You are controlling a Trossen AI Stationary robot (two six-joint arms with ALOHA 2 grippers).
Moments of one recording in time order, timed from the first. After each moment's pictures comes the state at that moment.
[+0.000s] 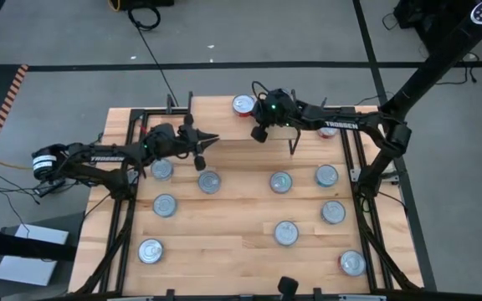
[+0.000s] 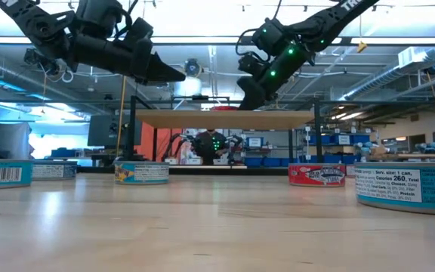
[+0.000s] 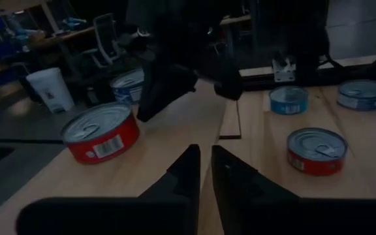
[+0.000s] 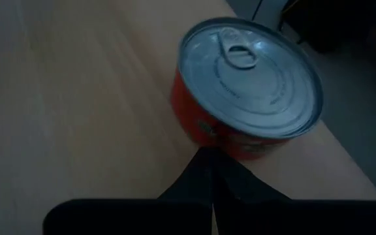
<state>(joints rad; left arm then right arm) 0.38 1.16 0.48 0.56 0.04 0.23 -0.50 1.70 1.20 -0.13 0.08 -0.19</state>
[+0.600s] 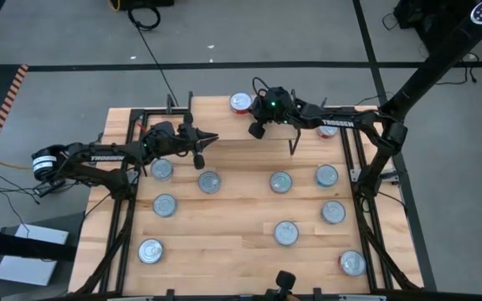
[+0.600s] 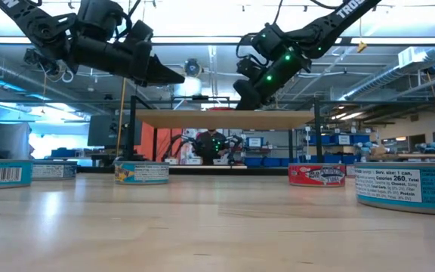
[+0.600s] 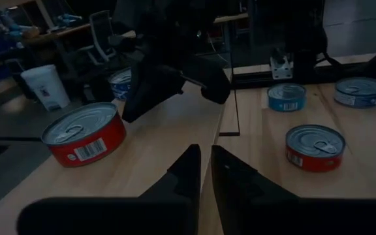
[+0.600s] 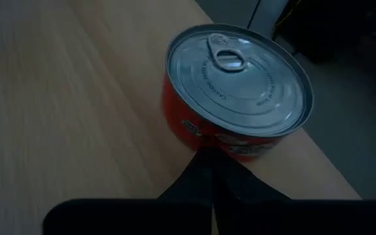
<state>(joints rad) 0.40 1.16 0.48 0.55 0.08 0.22 -0.53 1.74 1.20 -0.03 0.06 -0.19</state>
